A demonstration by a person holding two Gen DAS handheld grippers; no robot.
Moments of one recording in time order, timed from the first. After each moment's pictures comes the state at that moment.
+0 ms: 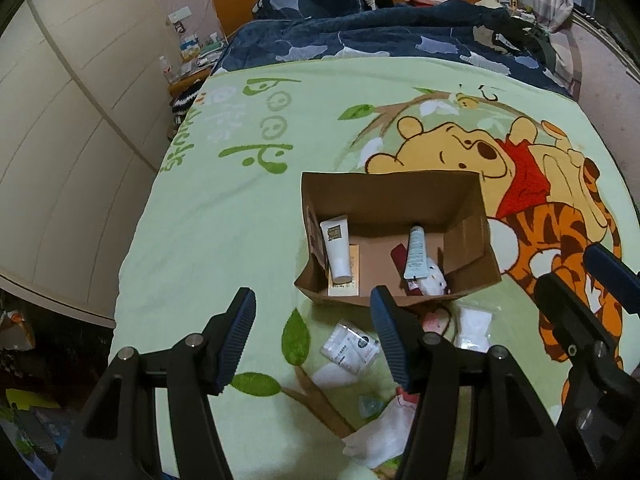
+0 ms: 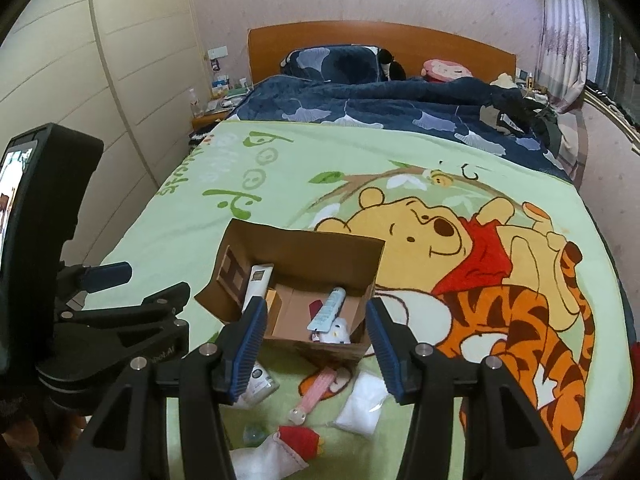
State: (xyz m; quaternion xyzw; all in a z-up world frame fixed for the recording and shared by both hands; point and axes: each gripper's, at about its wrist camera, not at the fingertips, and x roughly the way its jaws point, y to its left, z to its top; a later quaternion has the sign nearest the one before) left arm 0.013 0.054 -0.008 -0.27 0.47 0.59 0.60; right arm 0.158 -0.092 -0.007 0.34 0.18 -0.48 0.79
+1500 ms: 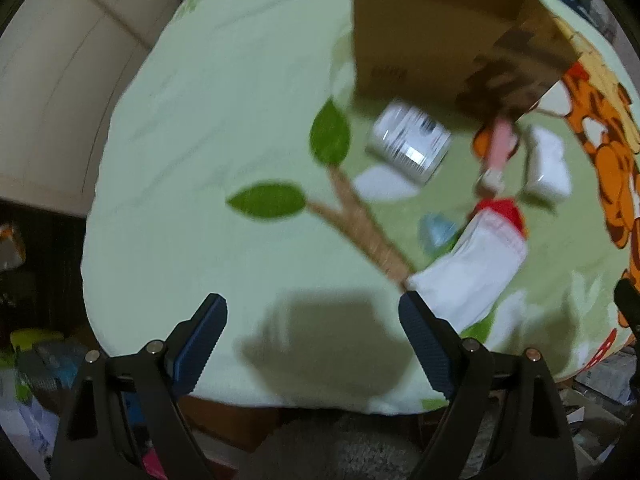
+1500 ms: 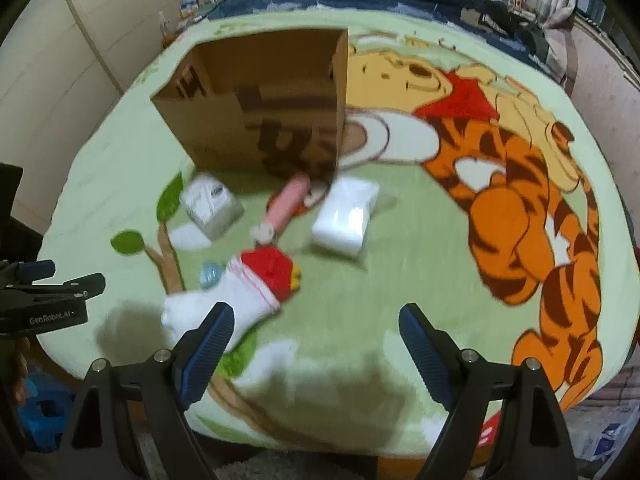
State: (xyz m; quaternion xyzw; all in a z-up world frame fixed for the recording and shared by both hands) left arm -0.073 -0.083 -0.158 -0.35 0.58 0.52 0.52; right arm 0.150 0.018 -0.169 0.42 0.34 -0.39 0.75
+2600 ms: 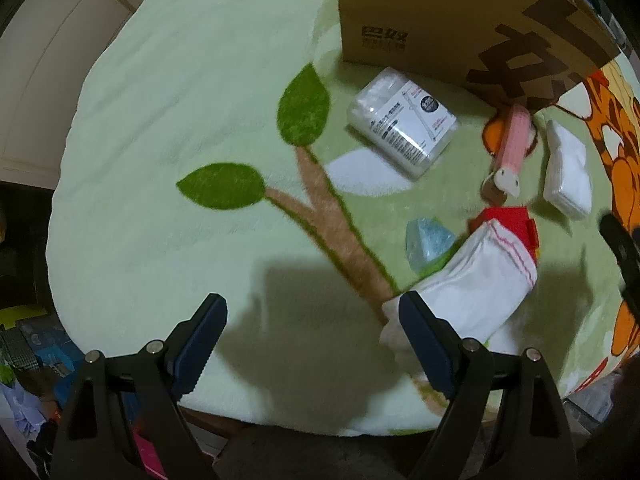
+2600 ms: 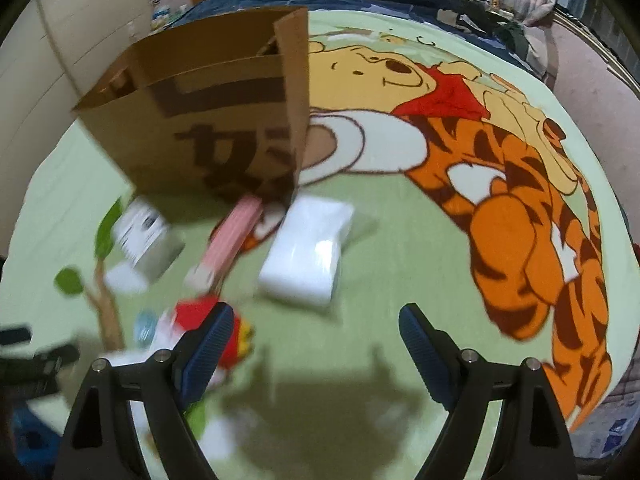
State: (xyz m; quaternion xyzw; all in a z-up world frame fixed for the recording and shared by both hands) left arm -0.047 -0.058 -0.209 -0.39 0.58 0.50 0.51; right arm 0.190 -0.057 -0.227 0.38 0.35 -0.41 0.75
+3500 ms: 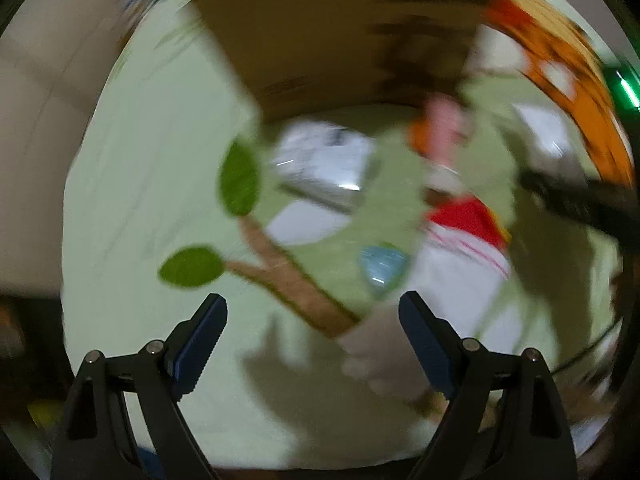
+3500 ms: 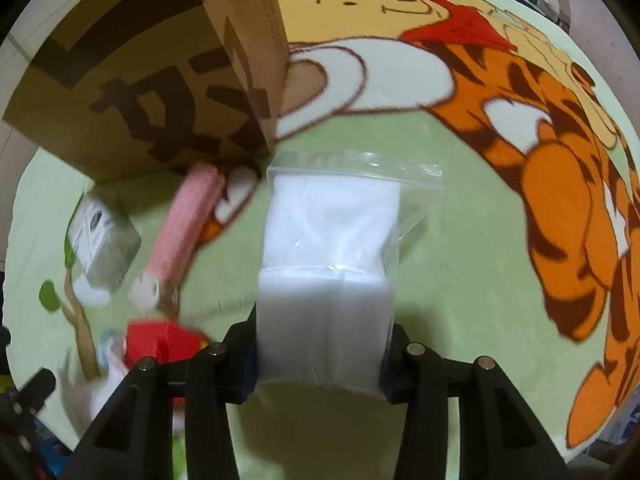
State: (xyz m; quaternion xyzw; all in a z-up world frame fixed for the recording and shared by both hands) left arm 0.014 -0.092 -0.202 -0.22 0.61 0.45 0.62; right arm 0.183 -0.073 -0.288 0.43 0.40 -0.32 0.74
